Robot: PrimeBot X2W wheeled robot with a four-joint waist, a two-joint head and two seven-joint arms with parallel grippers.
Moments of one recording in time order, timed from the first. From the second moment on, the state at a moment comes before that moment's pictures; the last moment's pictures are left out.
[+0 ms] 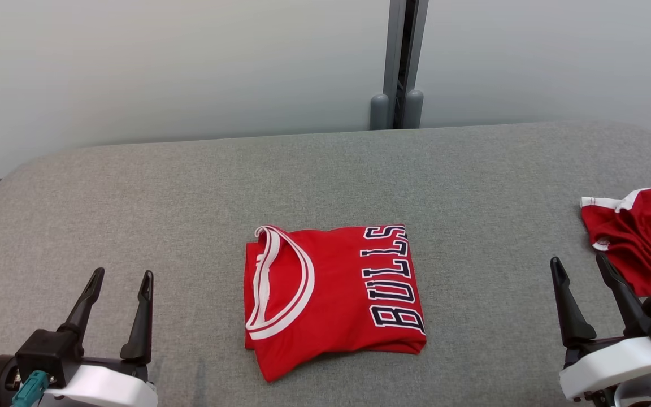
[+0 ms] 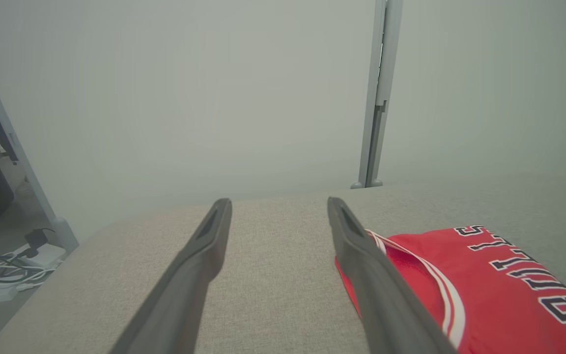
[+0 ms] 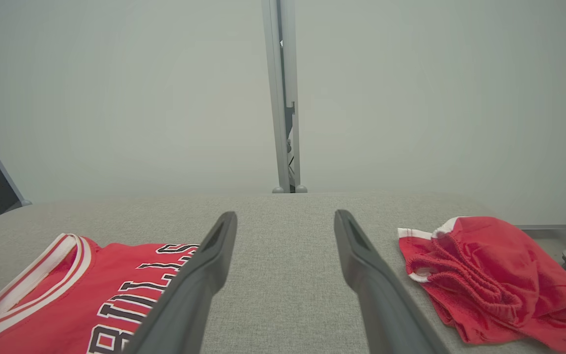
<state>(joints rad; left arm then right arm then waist) 0.04 0.17 0.01 0.06 -0.19 -0.08 -0.15 0.00 -0.10 -0.03 0.03 0.21 0.13 -0.05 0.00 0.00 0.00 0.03</state>
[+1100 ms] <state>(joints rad) 0.04 0.17 -0.02 0.01 -0.21 -0.05 -0.12 0.00 -0.09 -0.04 0.07 0.21 0.13 -0.05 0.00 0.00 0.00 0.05</state>
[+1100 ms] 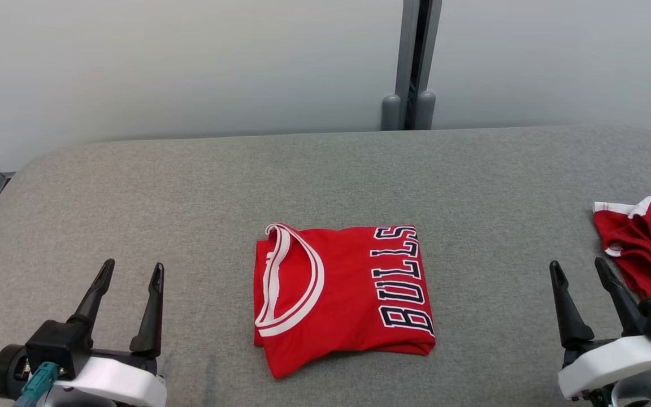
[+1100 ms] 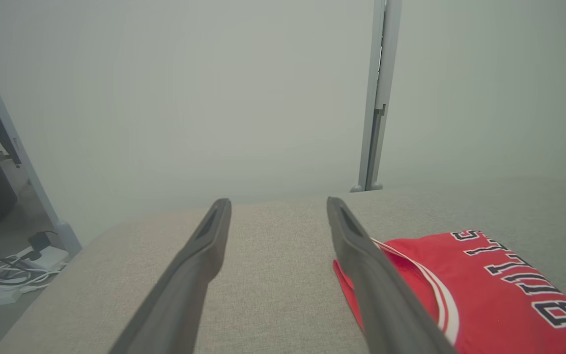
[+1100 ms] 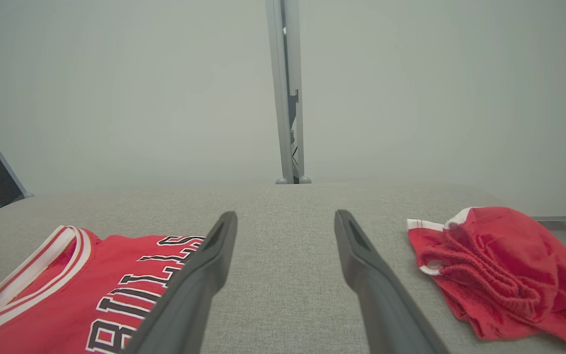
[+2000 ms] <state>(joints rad) -0.15 0.13 -0.07 0.13 -0.25 -0.07 -0.24 -0.38 -0.12 0.26 0.73 0.36 0.13 -0.07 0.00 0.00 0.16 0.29</state>
